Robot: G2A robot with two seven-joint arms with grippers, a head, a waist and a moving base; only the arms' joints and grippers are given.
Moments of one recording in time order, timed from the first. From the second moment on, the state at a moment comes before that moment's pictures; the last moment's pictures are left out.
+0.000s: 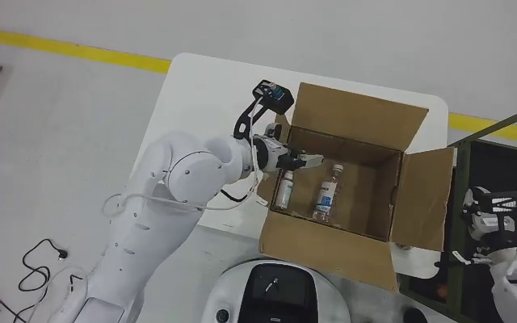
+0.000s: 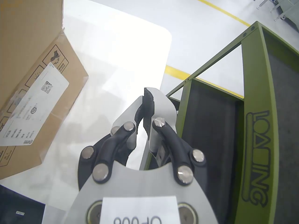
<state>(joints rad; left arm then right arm) 0.65 -1.33 -1.04 -1.87 0.61 0.11 -1.19 -1.76 -1.20 2.11 -2.01 -1.23 -0.29 0.34</state>
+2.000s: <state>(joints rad) 0.65 -1.33 -1.04 -1.87 0.61 0.11 -1.19 -1.75 -1.17 1.90 -2.06 -1.35 -0.47 1.02</state>
